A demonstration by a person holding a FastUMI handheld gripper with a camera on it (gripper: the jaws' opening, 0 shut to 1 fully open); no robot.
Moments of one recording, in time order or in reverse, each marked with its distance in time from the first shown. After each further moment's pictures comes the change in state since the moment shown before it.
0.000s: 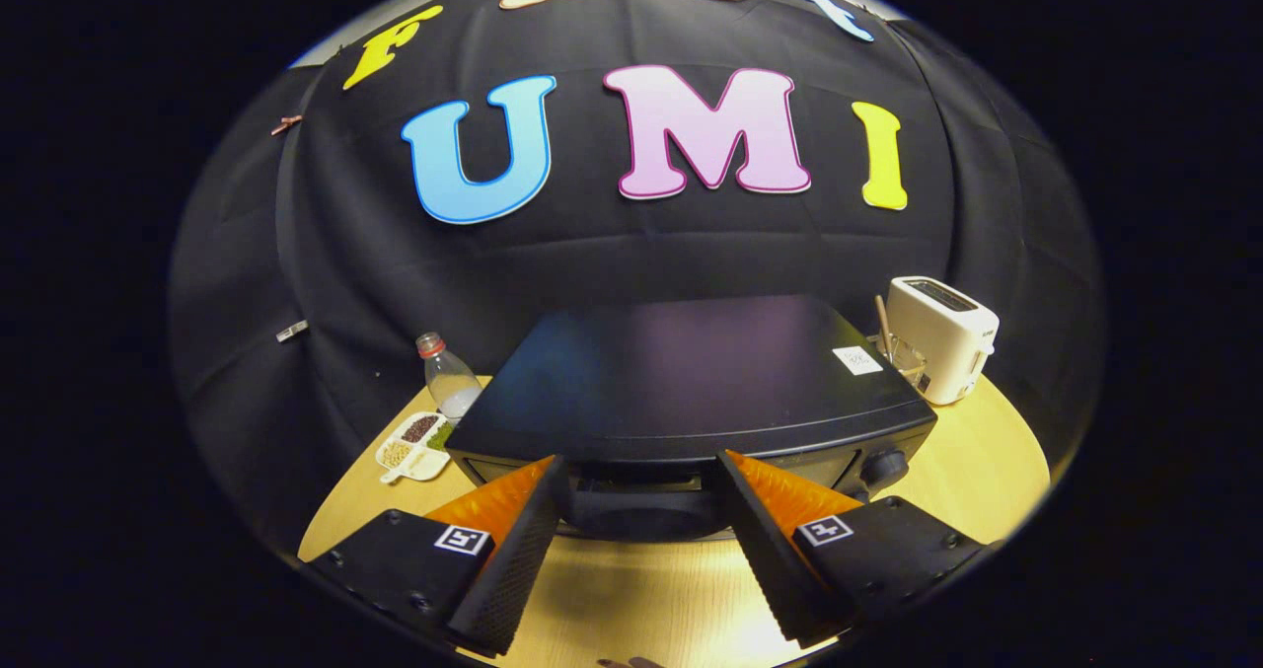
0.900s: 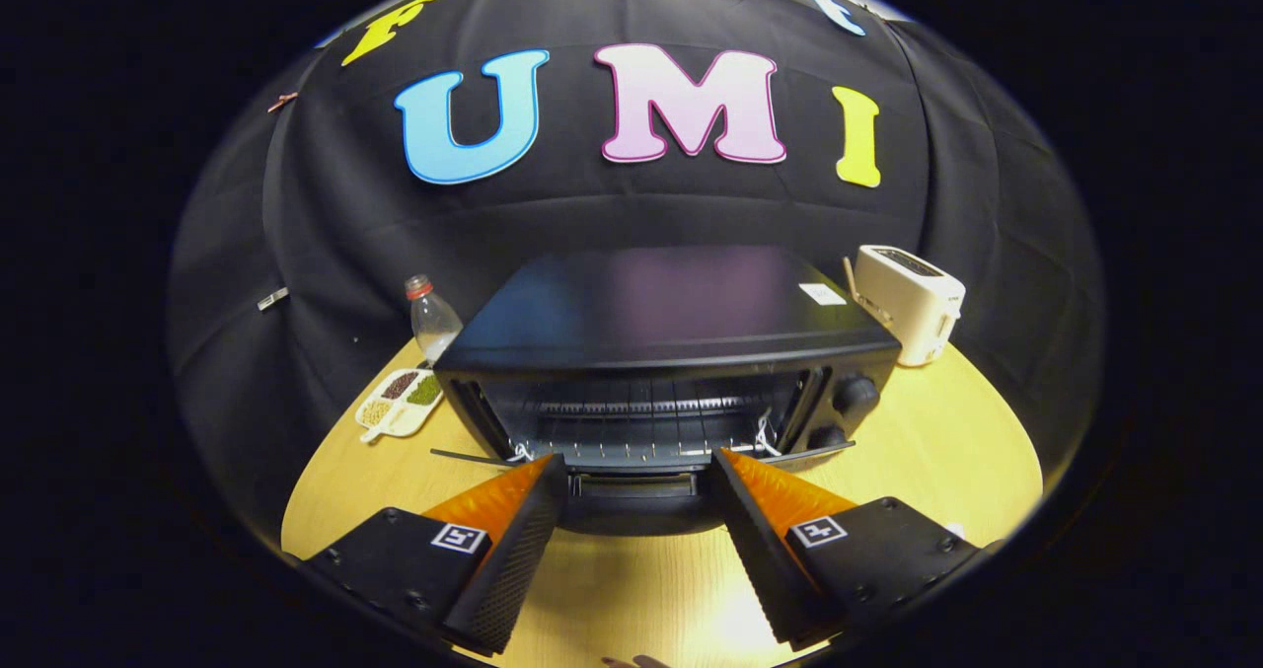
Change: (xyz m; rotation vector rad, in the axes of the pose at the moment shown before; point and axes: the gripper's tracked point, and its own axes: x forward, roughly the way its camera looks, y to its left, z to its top) arm -0.048 -0.009 -0.065 -0.018 0.108 -0.088
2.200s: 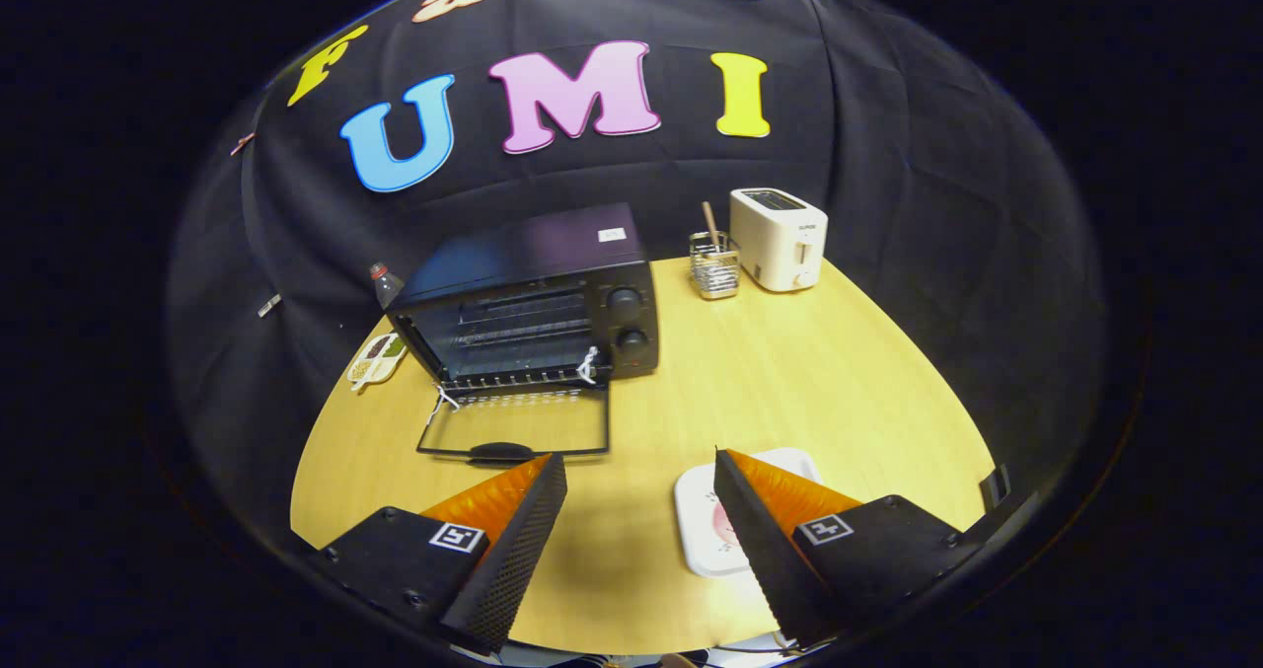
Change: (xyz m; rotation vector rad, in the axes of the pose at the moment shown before) arm -0.160 -0.216 -0.026 0.118 0.118 -0.057
